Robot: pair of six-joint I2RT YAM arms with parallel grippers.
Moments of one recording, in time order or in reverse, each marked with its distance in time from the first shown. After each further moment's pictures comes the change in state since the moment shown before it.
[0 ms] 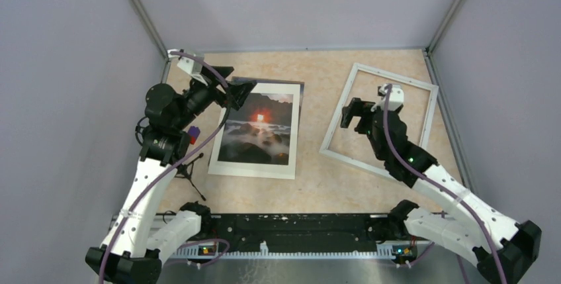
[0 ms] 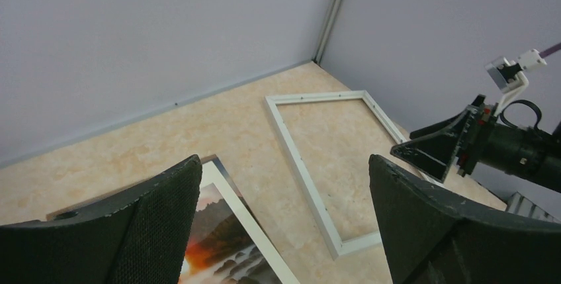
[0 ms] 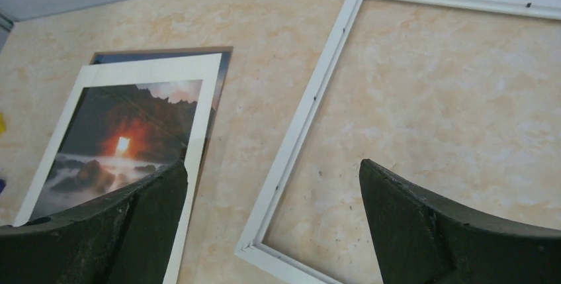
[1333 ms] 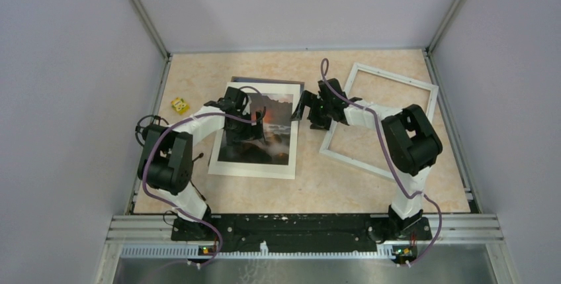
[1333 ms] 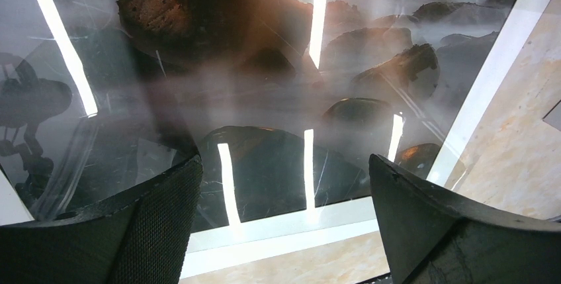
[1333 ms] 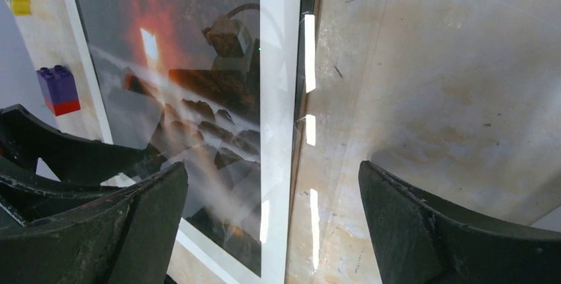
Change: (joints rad) left arm -0.071 0.778 -0.024 -0.587 -0.284 -0.106; right arm -0.166 1.076 0.447 0.071 -0.830 0.376
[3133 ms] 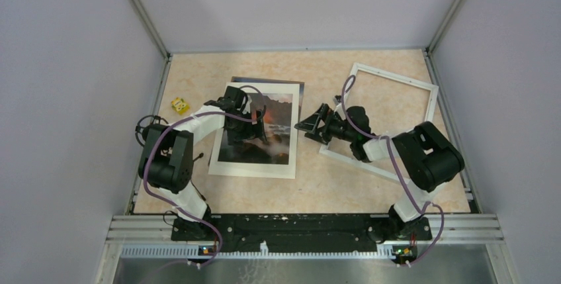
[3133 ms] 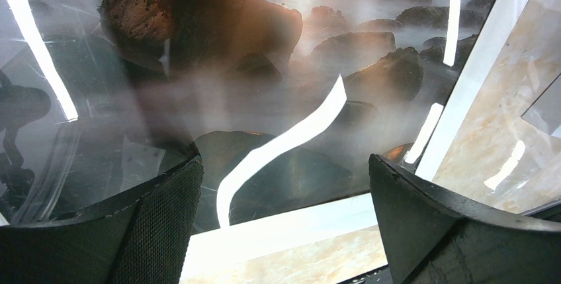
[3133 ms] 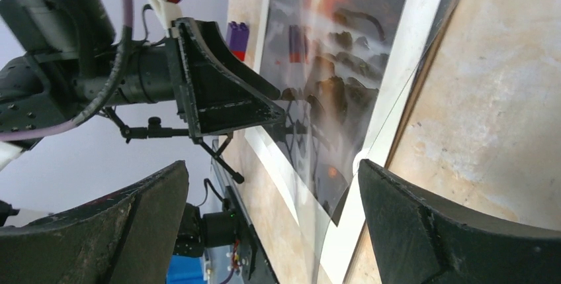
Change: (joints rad) left arm 0.006 0.017 0.007 0.013 0.046 -0.015; right arm -0.027 -0.196 -0.617 1.003 -0.270 0.321
